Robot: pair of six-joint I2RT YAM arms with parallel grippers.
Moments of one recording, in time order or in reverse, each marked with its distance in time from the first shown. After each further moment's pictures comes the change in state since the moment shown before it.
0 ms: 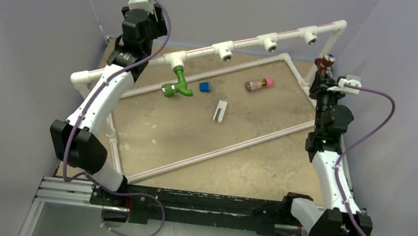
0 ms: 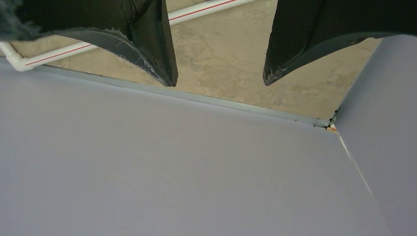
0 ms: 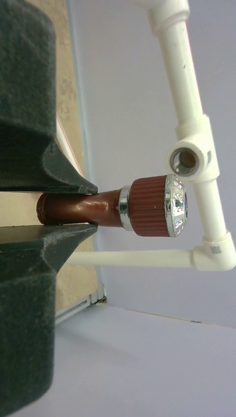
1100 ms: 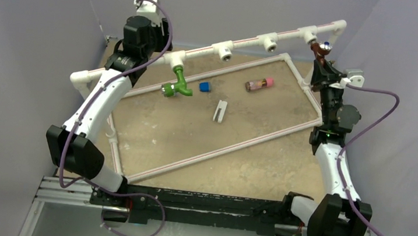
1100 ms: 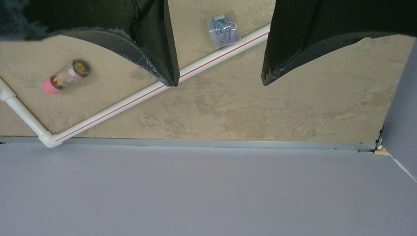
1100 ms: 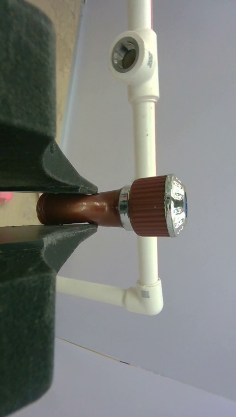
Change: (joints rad) left arm 0.005 -0.042 -0.054 -0.150 0.229 0.008; right arm -0.084 0.088 0.040 0.258 -0.314 0.008
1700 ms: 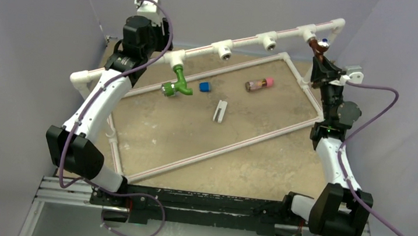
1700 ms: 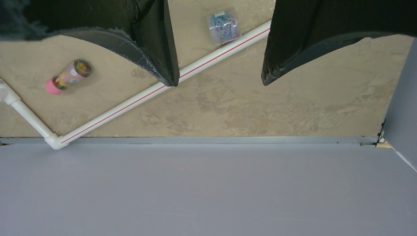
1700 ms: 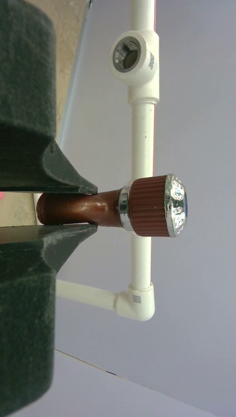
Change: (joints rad) left arm -0.001 -0.002 -0.009 0.019 0.019 0.019; right arm -0.010 0.087 0.042 0.076 -0.059 0.007
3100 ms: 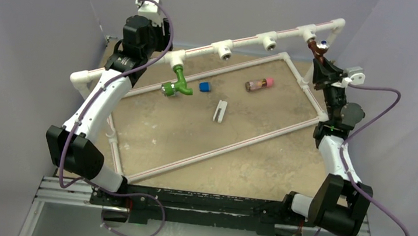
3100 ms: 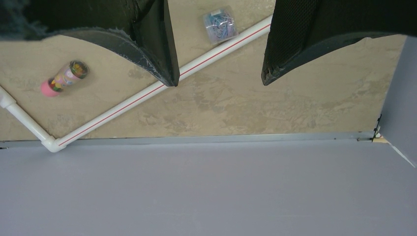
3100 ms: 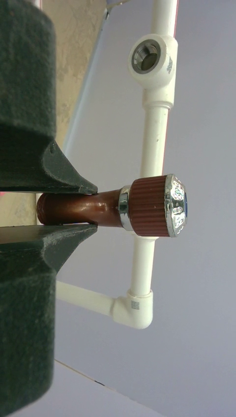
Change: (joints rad) left arm 0.000 0.000 -0.002 0.007 0.007 0.026; right arm -0.076 0.058 -0.012 0.107 -0.147 0.033
